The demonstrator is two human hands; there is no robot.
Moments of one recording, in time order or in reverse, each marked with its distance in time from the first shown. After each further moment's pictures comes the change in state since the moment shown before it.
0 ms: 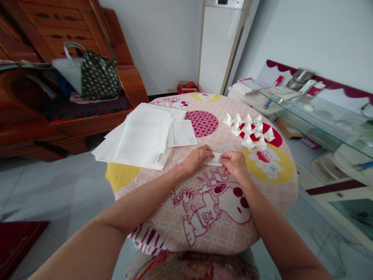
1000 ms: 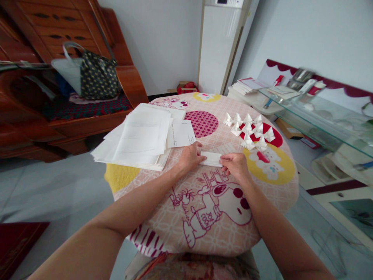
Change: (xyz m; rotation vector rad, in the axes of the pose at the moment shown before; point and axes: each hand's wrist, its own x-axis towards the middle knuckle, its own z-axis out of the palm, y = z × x) left_hand -0.002 0.003 -0.009 -0.017 0.161 -0.535; right_hand -0.001 0.006 -0.003 0.069 -0.008 -0.020
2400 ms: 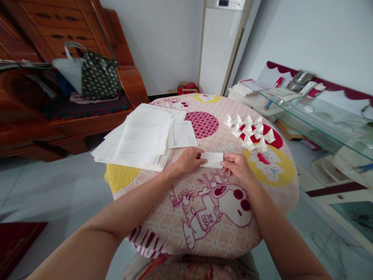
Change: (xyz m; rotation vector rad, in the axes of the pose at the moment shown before) left_hand -0.006 -0.005 -0.015 -0.127 -0.177 0.240; right_hand 0.008 0.013 -0.016 0.065 -0.257 -0.188
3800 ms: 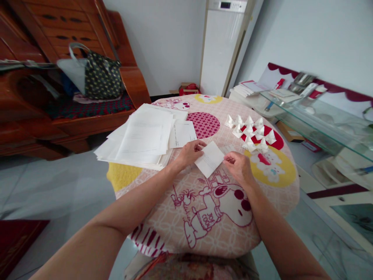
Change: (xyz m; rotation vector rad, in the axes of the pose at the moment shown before) left_hand 0.014 -0.015 0.002 -0.343 0.140 -0.061; right_hand 0.001 0.004 0.002 -0.551 0.284 -0.373
